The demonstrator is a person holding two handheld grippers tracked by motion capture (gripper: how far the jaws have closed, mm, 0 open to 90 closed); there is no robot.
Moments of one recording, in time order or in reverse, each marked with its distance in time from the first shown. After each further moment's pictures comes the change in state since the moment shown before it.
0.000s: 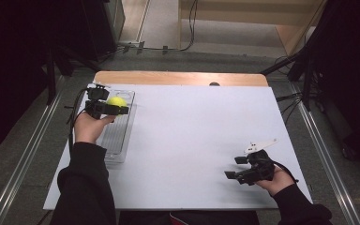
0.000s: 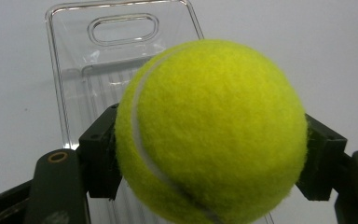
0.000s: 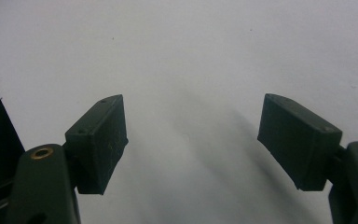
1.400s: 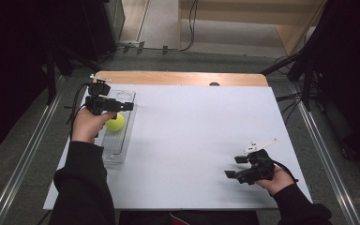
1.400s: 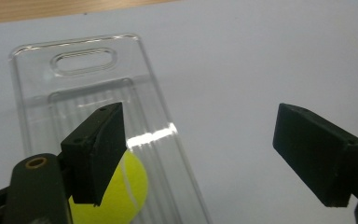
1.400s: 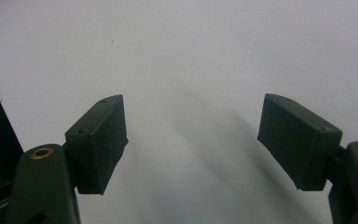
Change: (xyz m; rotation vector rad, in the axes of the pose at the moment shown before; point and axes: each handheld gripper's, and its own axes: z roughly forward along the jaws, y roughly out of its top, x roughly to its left) left arm -0.021 0.013 -0.025 -0.049 -0.140 0.048; right arm -0.001 0.001 0.000 -0.006 -0.001 0.001
